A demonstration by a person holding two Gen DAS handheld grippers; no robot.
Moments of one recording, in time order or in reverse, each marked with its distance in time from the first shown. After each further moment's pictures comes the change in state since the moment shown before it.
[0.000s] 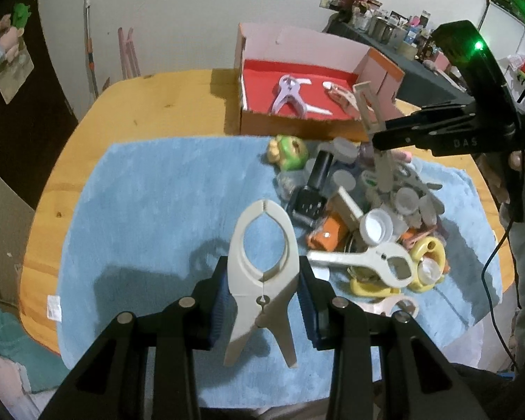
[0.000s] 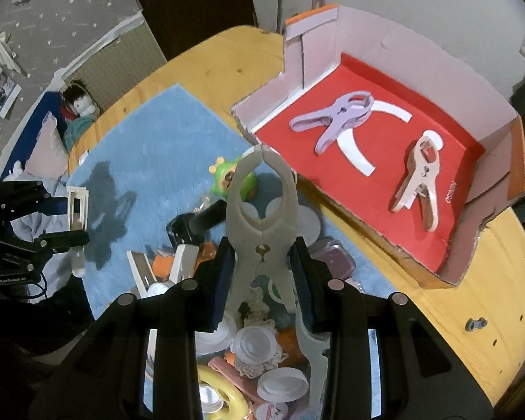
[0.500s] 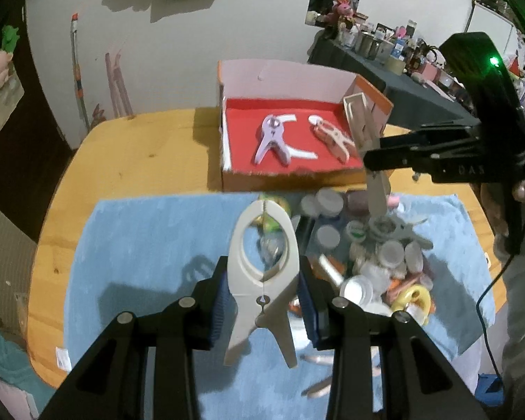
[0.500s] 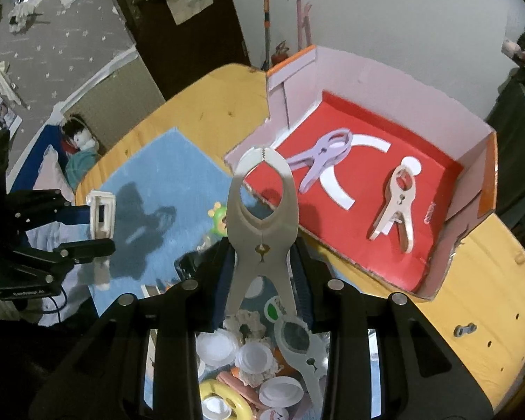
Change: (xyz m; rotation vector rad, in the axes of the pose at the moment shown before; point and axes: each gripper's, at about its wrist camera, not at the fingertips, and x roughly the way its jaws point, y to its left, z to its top) left arm -0.005 -0.014 0.057 0.041 -0.073 -0.024; right arm -0.034 -0.008 0.015 0.061 -0.117 -0.007
